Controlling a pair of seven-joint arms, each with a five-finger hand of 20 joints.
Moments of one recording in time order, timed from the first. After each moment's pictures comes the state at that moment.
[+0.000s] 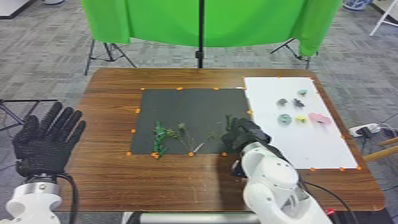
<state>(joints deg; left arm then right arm) 131.9 -57.9 -101.5 -127.0 5.7 14.8 23.7 -96.1 -74.5 63.1 -117.3 -143.5 -23.7 40.8</state>
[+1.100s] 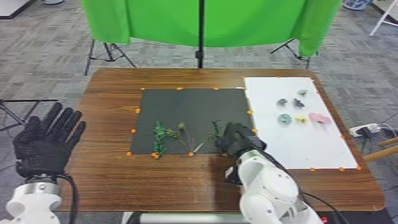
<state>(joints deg) 132.1 -57.9 -101.5 -127.0 5.2 15.0 23.8 -99.5 -74.3 61.9 -119.4 -141.7 -17.4 40.3</state>
